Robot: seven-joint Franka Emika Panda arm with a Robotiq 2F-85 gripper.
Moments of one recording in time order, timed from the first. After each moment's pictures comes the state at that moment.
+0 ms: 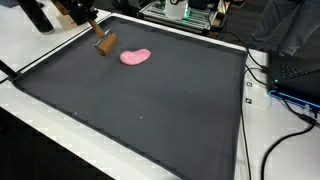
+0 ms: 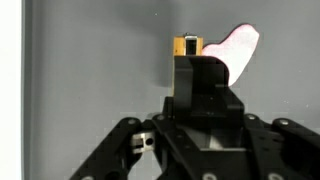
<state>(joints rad) -0.26 0.31 -0.13 -1.86 0.31 1.96 -0.78</state>
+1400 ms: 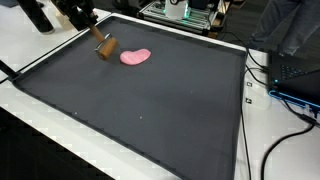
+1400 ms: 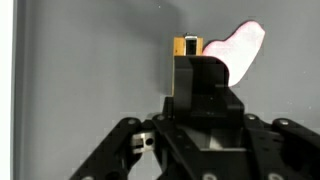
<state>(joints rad) -0.27 0.36 -0.10 -1.82 0.31 1.96 -0.79</state>
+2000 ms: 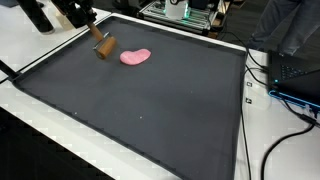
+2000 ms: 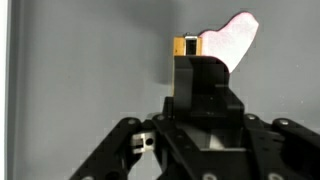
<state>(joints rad) -0.27 0.34 -0.08 -1.81 0.31 1.96 -0.79</state>
